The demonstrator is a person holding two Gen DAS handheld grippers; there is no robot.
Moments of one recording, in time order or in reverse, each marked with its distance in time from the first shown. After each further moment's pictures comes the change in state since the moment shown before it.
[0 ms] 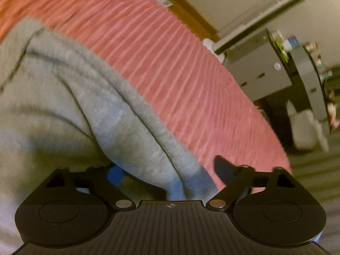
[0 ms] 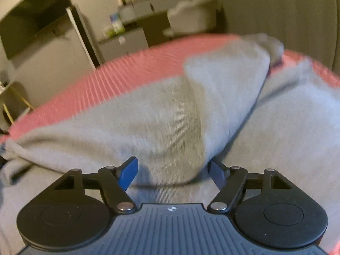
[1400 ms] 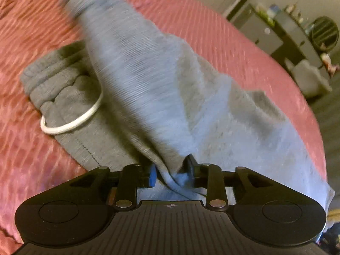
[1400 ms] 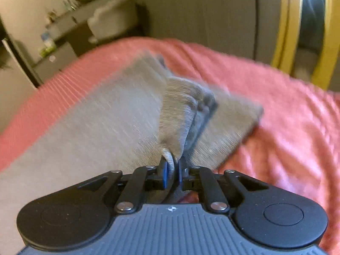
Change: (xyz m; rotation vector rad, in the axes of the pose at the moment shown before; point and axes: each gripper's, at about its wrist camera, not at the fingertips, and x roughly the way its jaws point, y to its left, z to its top) left arm -0.175 0.143 -0.182 0.193 -0.019 0.038; right arm -0.059 -0.203 0.006 0.245 0.093 -0.254
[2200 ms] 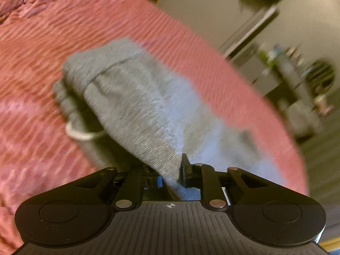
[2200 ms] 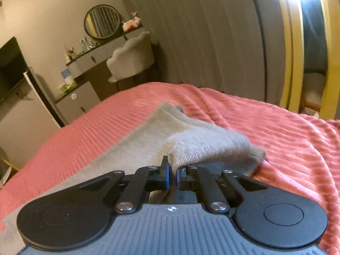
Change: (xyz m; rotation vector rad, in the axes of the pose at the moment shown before) left arm -0.055 0.040 -0.022 -0.124 -0.107 0.016; right arm -0.050 -0.009 0.012 0.026 -0.210 0.113
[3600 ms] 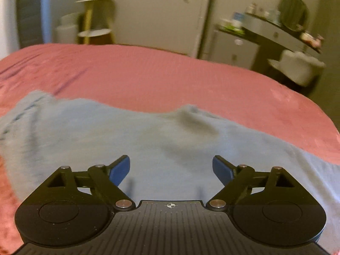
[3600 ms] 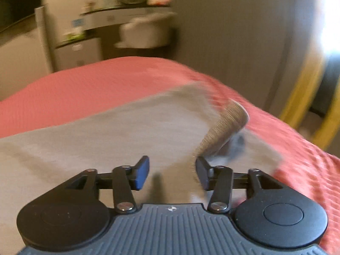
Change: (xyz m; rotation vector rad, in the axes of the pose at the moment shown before) left arm 0.046 -0.197 -0.065 0.471 -0.177 0.088; right arm 0.029 0.093 -0.039 -0.385 0.068 -0.087
